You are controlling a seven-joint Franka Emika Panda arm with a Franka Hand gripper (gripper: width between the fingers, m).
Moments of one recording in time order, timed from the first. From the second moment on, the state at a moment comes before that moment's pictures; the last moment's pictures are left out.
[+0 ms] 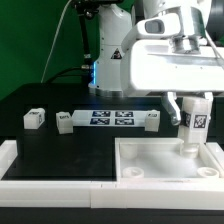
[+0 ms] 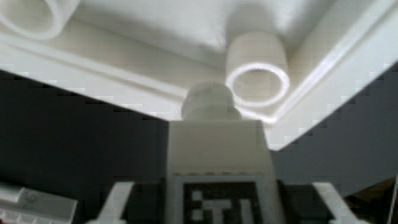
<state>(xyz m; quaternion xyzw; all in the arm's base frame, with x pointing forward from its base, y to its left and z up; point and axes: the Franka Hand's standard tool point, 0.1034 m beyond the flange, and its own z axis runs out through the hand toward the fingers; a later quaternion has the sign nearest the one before) 0.601 0.096 0.094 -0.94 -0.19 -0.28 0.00</state>
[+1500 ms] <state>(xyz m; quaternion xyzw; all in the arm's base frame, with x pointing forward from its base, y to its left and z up) 0.611 0.122 0.070 -0.95 -0.20 -0.24 0.02</state>
